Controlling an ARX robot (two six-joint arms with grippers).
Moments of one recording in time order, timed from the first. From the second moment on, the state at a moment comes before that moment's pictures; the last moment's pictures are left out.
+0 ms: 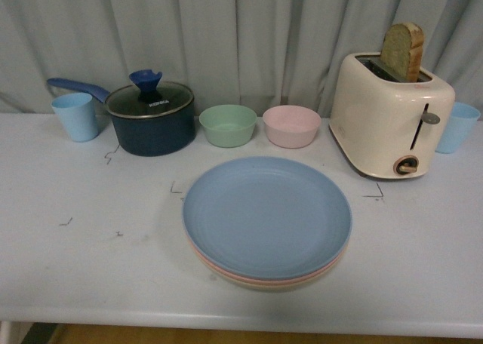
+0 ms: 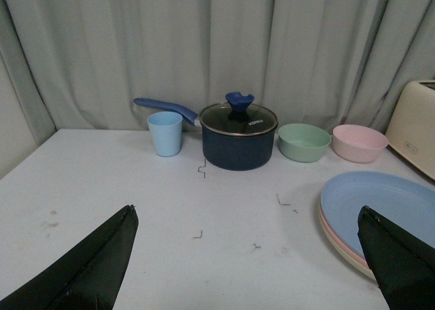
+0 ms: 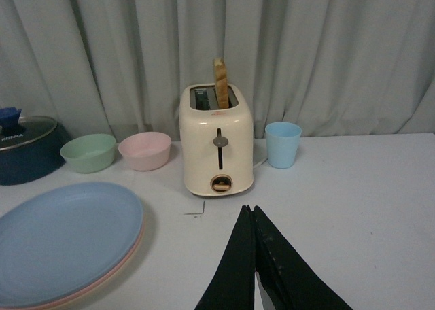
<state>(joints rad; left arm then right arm) 0.00 0.01 0.01 0.00 0.00 -0.01 -0.01 0.24 0.01 0.24 0.00 0.01</state>
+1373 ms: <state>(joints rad) 0.00 0.01 0.01 0.00 0.00 -0.01 -0.01 0.00 0.01 0.00 0.00 0.01</state>
